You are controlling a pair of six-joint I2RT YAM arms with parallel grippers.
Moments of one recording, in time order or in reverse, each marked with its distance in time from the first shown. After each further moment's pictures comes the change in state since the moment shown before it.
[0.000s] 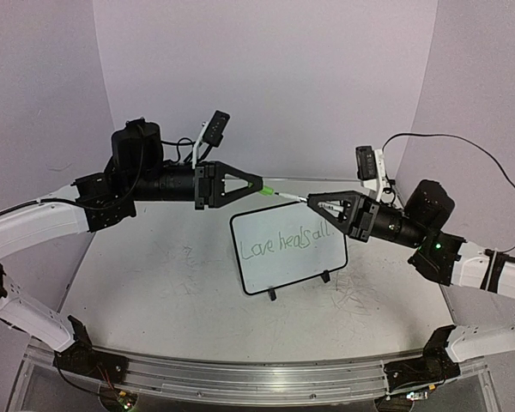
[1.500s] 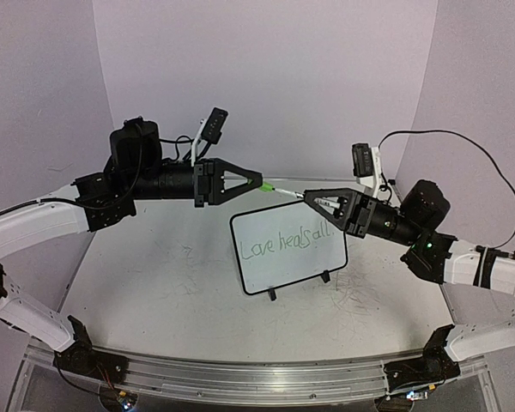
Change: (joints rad) left arm 0.004 0.001 0.000 0.022 -0.002 0.001; right arm 0.000 0.063 0.000 0.136 -0.033 0.085
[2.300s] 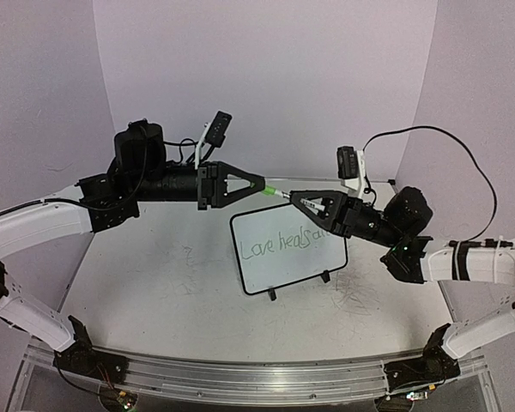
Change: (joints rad) left arm -0.007 0.014 -0.003 0.008 0.005 -0.002; right arm 0.027 0.167 -0.006 0.289 -0.022 0.132
